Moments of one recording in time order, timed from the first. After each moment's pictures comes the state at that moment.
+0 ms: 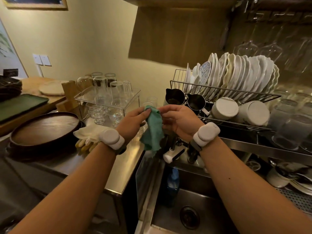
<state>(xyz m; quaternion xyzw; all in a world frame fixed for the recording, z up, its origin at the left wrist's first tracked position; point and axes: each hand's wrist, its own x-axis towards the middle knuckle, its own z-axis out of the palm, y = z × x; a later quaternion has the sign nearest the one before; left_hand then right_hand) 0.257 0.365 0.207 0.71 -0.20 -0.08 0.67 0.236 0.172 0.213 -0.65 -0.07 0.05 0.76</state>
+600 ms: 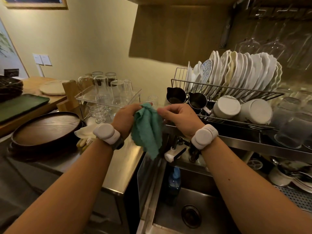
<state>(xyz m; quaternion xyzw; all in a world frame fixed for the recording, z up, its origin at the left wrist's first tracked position) 0.261 0.379 0.216 0.64 -0.13 -0.08 0.76 0.235 0.176 0.210 -0.76 -0.11 -0.05 0.64</state>
